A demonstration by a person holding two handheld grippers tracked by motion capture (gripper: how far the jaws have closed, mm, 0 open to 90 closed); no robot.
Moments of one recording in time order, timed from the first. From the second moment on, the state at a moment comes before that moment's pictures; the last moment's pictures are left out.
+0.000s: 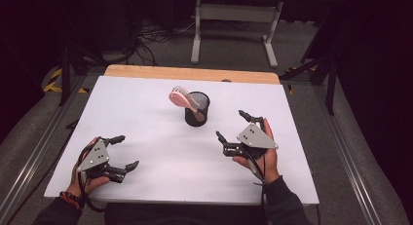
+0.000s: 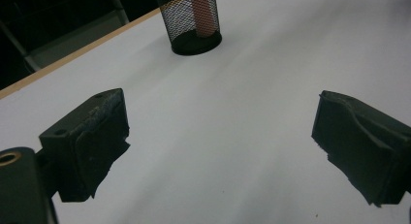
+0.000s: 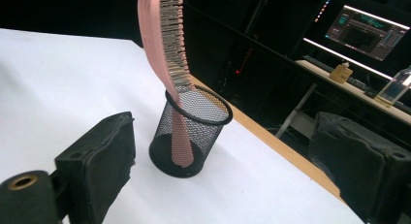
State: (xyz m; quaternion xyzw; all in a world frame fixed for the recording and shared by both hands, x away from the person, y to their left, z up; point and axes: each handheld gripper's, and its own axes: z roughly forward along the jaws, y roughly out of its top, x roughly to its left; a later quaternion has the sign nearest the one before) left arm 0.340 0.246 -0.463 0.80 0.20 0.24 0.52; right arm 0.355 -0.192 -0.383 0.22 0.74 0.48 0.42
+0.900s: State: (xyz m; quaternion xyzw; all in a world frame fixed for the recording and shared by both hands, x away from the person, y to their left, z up) left arm 0.340 0.246 -0.463 0.80 0.19 0.24 0.52; right arm 0.337 -0.225 -0.409 0.24 0.74 0.46 0.43
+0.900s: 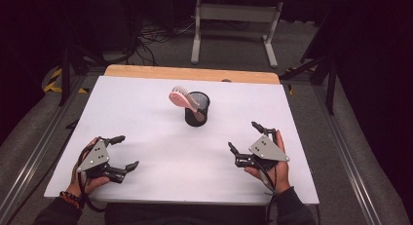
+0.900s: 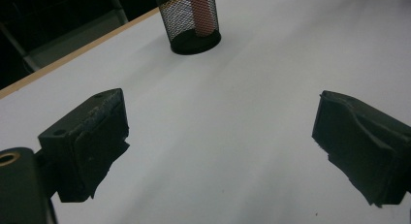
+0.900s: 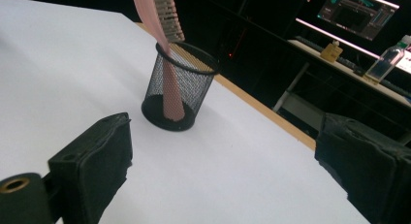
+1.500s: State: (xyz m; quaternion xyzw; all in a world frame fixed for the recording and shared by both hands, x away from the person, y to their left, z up) left arm 0.341 0.246 -0.463 0.80 0.19 0.24 0.52; right arm 0.323 -0.260 -0.443 0.26 0.76 0.42 0.42
